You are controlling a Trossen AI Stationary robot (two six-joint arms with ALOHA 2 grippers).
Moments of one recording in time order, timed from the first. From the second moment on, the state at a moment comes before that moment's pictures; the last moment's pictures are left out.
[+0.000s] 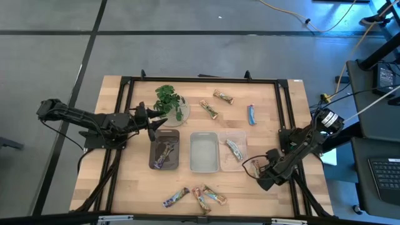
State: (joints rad) left arm -0.16 0.59 0.27 0.19 -0.58 -0.24; right arm 0.83 1.65 0.81 -1.10 -0.22 2.08
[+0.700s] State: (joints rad) left arm -0.16 0.59 0.27 0.19 -0.58 -0.21; right arm 0.81 1.65 0.77 -1.00 -0.27 2.06
